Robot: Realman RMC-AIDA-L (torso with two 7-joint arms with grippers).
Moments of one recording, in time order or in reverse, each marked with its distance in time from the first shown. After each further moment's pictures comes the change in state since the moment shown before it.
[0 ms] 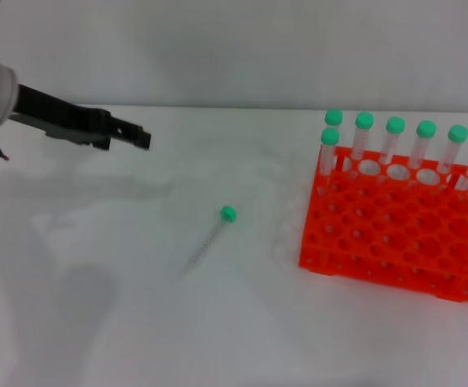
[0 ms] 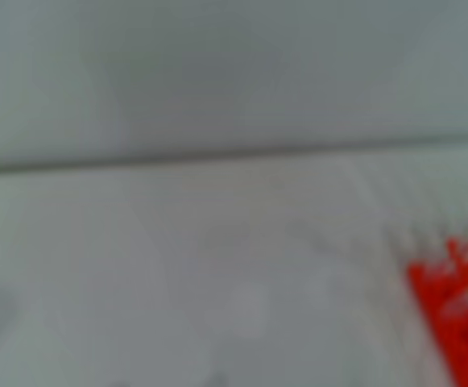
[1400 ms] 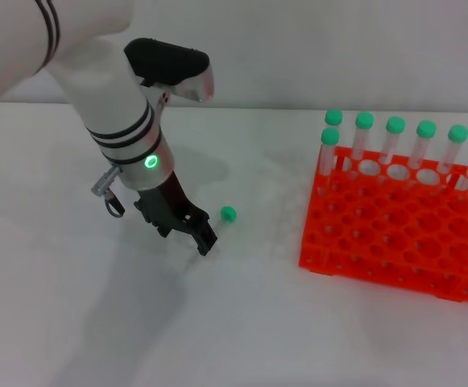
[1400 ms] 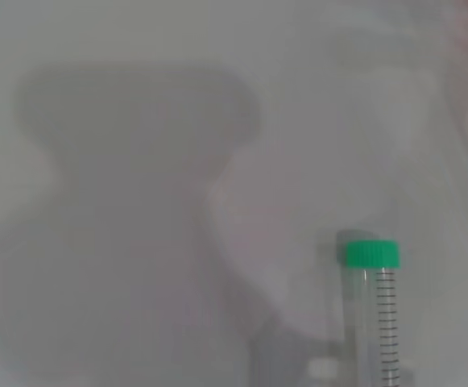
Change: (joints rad) left arm -0.235 -0.161 -0.002 0.436 0.712 -0.372 -0.471; right arm -0.004 0.000 0.002 0.000 0.000 0.010 0.000
